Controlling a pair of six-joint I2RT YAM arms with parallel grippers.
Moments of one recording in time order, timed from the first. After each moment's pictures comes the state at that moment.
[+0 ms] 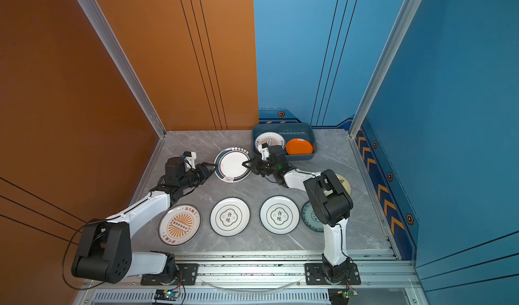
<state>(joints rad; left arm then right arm) -0.13 1.35 0.72 0.13 0.46 -0.84 0.46 1.97 1.18 0.41 -0.67 1.04</state>
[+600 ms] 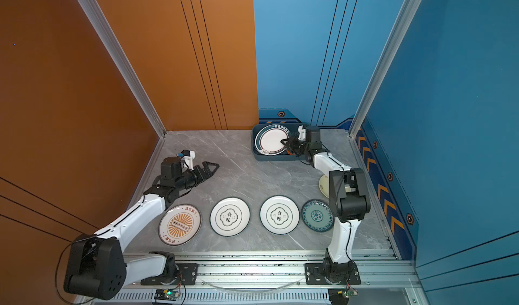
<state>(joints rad) -0.14 1.24 0.73 -0.02 0.44 -0.69 0.10 1.94 1.39 0.08 -0.61 0.91</state>
